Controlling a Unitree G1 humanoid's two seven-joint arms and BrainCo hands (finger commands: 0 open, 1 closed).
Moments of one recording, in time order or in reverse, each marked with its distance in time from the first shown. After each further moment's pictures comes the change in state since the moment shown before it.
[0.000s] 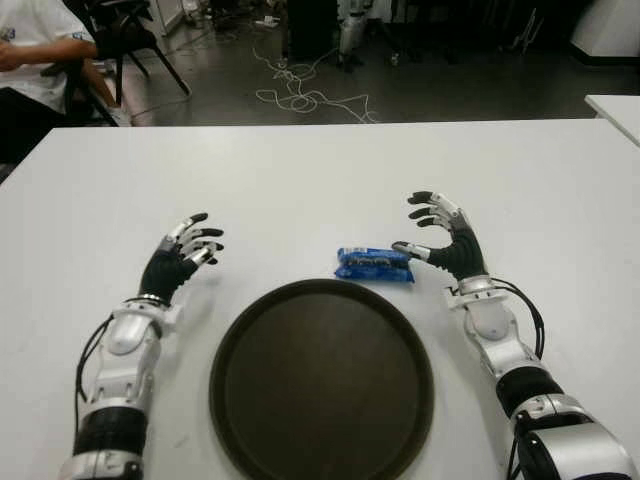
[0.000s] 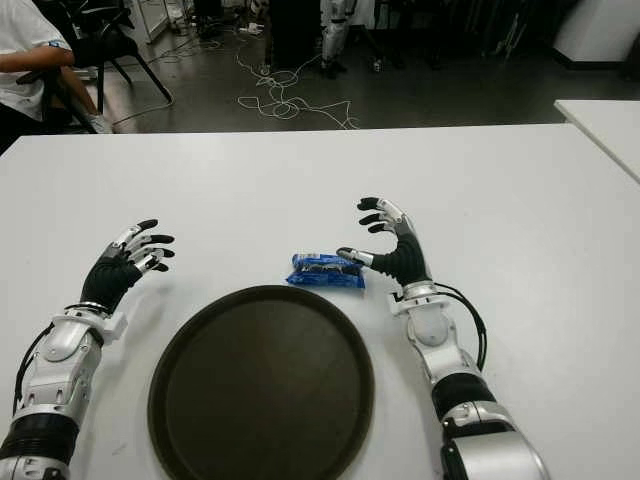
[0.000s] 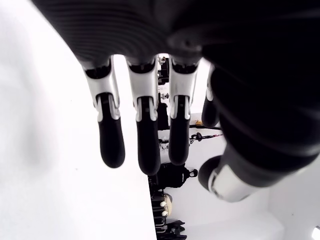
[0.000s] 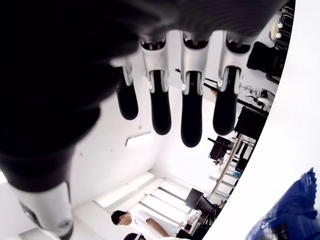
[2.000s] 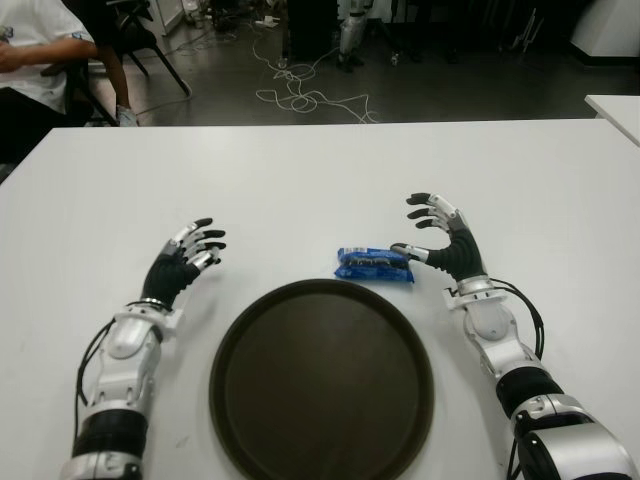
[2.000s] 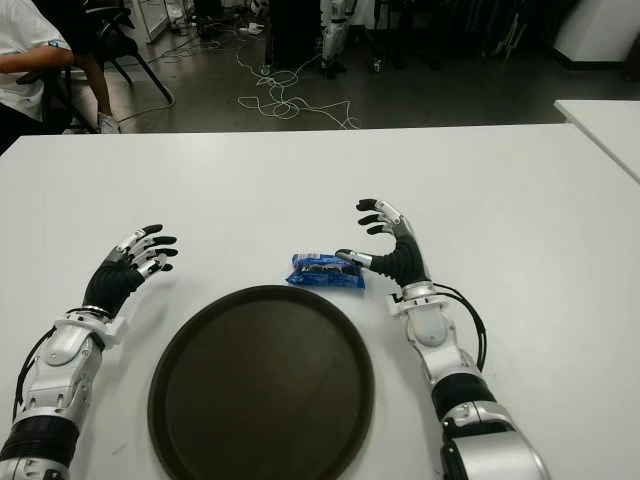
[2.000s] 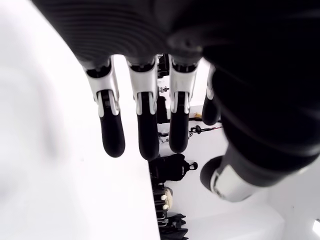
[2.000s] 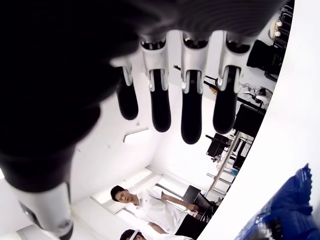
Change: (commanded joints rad) left arm -0.014 0.003 -0.004 0.054 -0.018 -0.050 -0.044; right arm -0.005 -0.002 0.004 0.001 -0.007 0.002 0.006
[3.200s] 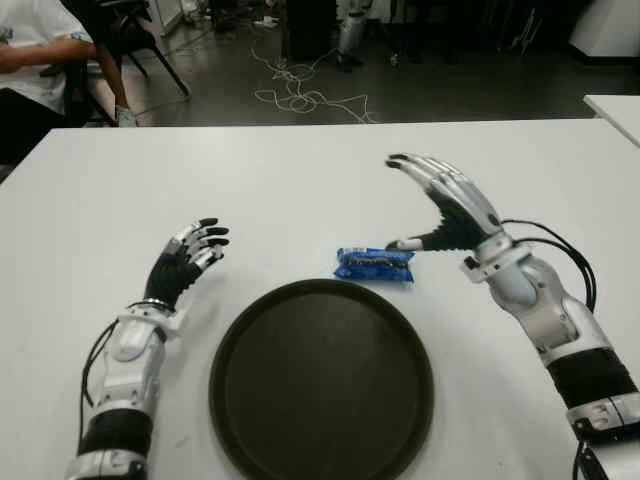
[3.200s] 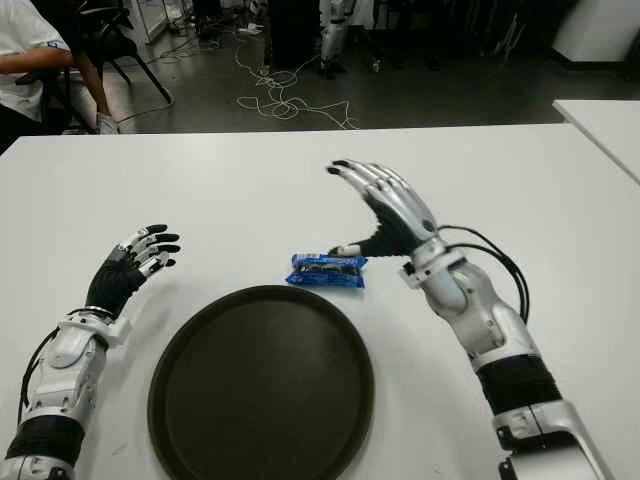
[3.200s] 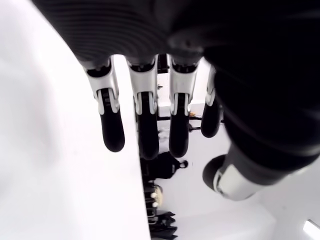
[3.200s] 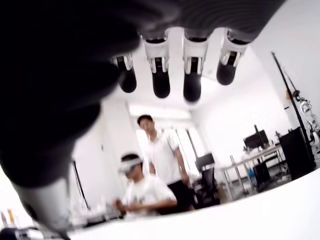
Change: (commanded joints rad) left arm -0.010 -0.012 -0.002 0.041 -0.001 -0.064 -0.006; right arm 0.057 -0.267 0.185 -0.730 -0.465 0.397 0.155
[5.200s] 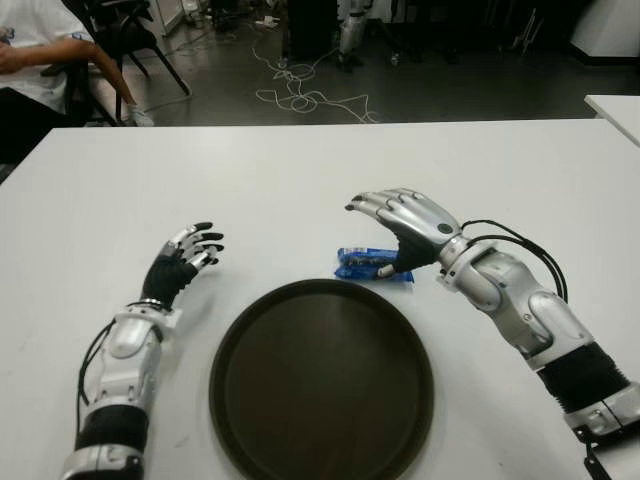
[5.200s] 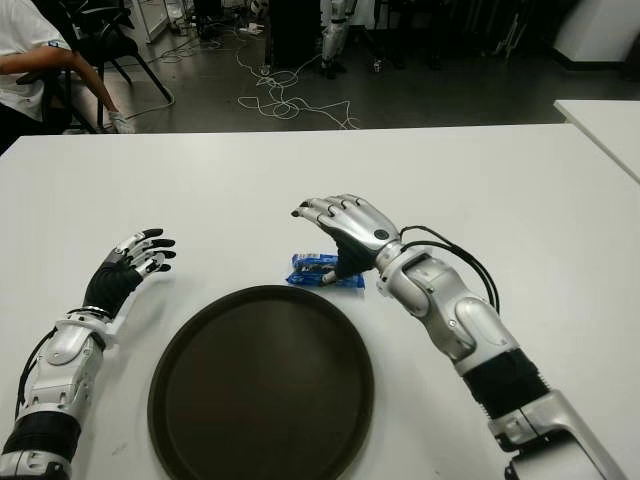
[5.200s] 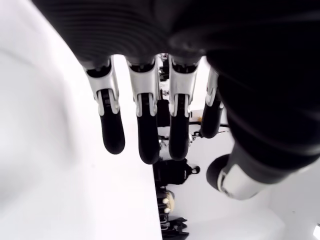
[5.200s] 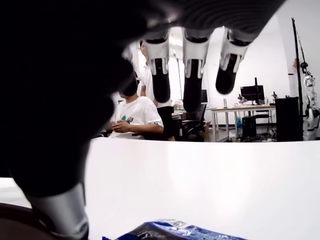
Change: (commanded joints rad) left arm -0.020 0.020 0.008 0.040 0.006 0.018 0.007; right arm -0.064 -0.002 0.192 -0.065 -0.146 0.225 0.112
